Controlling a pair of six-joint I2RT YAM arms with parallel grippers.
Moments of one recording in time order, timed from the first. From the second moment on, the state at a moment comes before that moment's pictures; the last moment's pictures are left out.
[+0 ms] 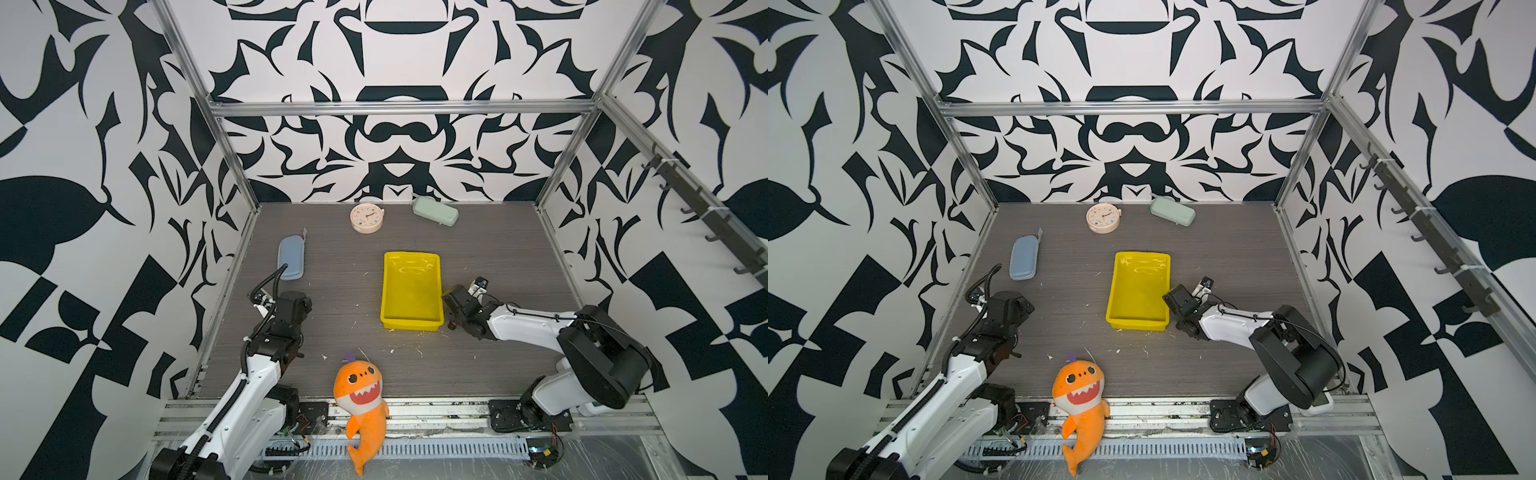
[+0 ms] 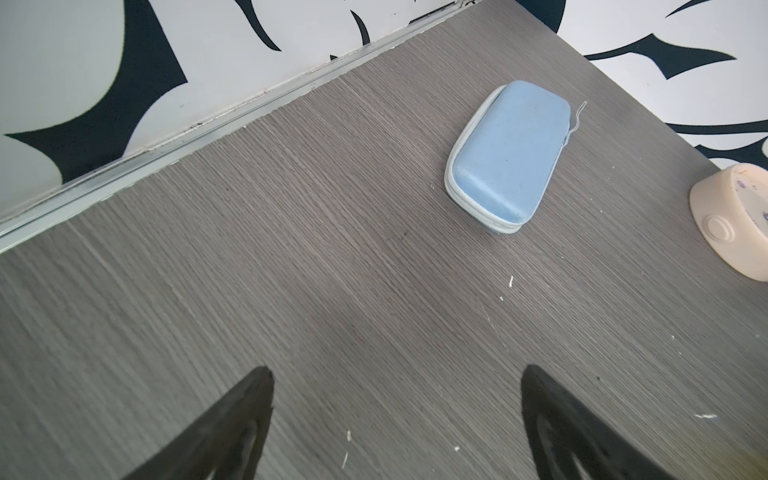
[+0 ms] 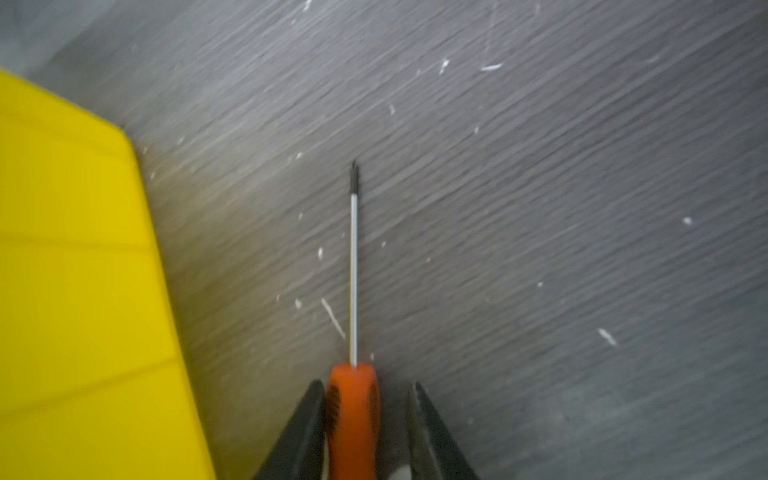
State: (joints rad) left arm -0.24 0.80 0.38 -0.35 -0.57 -0.82; right arm 0.64 1.52 0.63 -0.22 0.40 1.11
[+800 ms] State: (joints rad) left arm -0.26 0.94 0.38 -0.04 -0.39 -0.87; right arm 0.63 1.42 0.64 -0.33 0.49 1.04
